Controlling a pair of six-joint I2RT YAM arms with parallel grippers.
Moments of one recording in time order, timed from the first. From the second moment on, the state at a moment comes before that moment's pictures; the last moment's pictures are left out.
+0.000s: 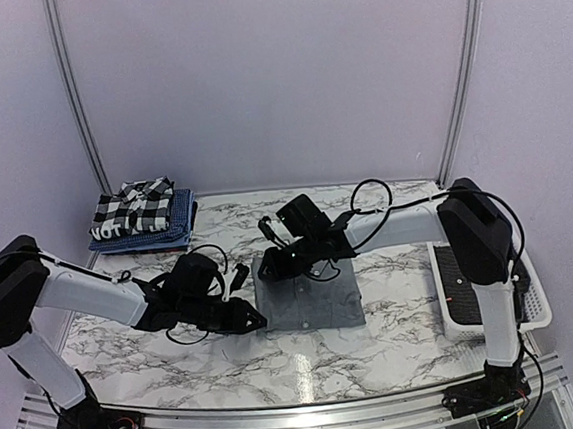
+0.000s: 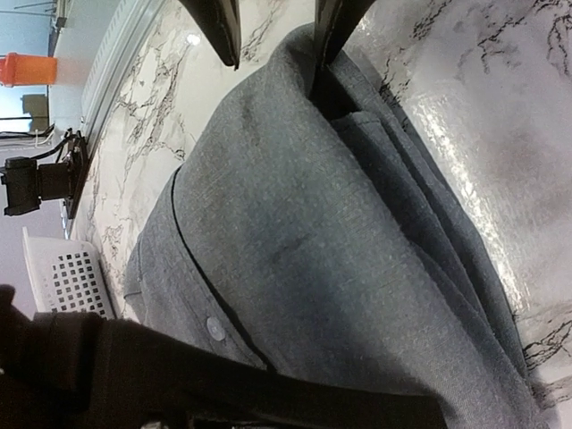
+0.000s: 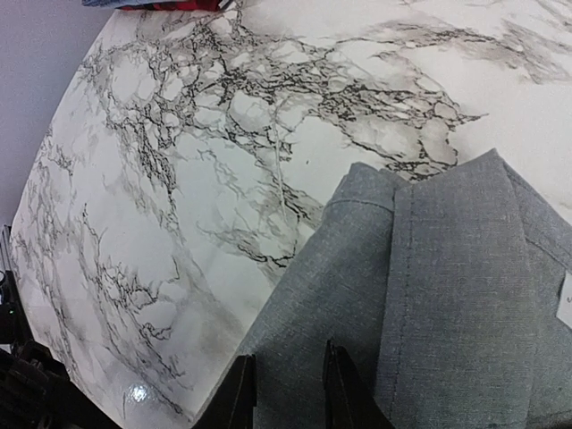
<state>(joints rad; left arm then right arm) -0.86 1.63 0.69 0.20 0.36 -0.66 0.85 2.11 1.49 -0.17 -0.24 0.46</state>
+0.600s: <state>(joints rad) -0.86 1.62 0.65 0.13 0.28 -0.74 0.80 2.13 1.39 -0.08 -0.21 0.48</state>
